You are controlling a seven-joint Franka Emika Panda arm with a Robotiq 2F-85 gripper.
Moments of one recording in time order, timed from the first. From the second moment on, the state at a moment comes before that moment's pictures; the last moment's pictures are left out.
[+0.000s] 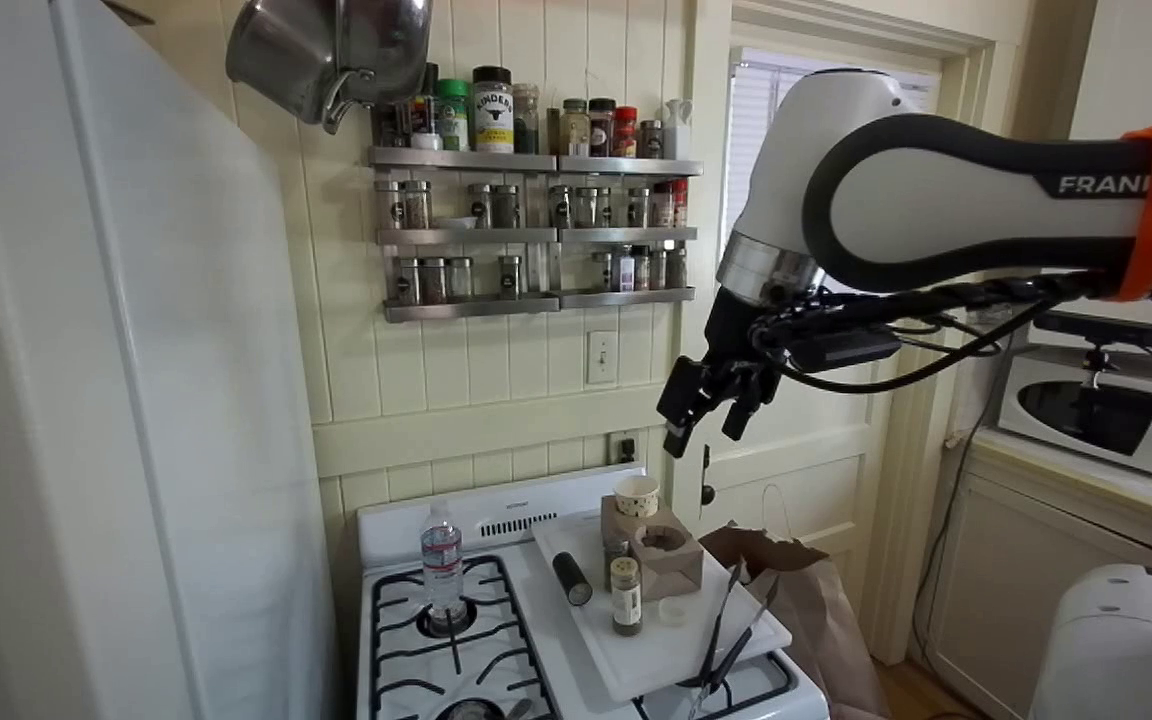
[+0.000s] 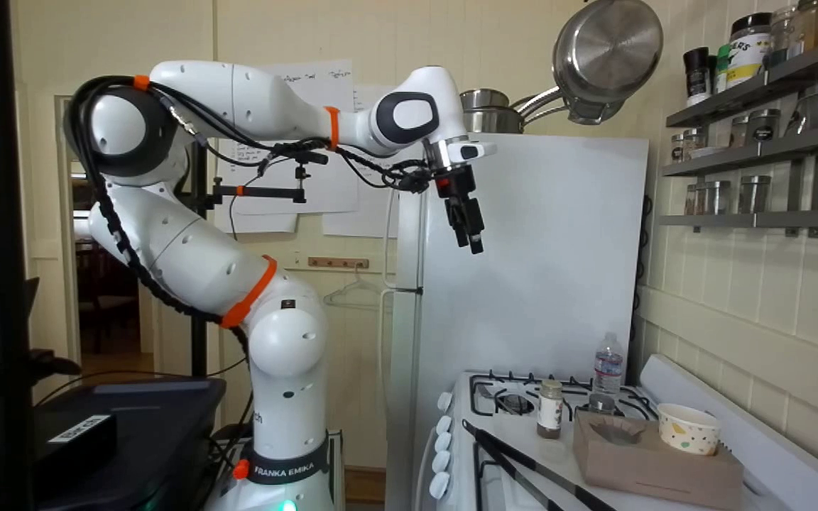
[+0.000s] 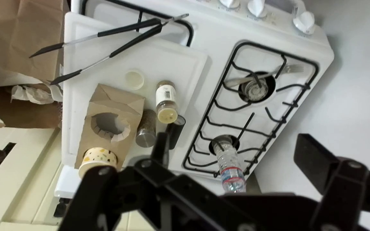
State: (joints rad) arm 0.07 -0.95 0.15 -2.49 0.11 1.86 0.21
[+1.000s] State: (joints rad) arm -0.11 -0.62 0.00 -2.50 0.11 2.24 0.25
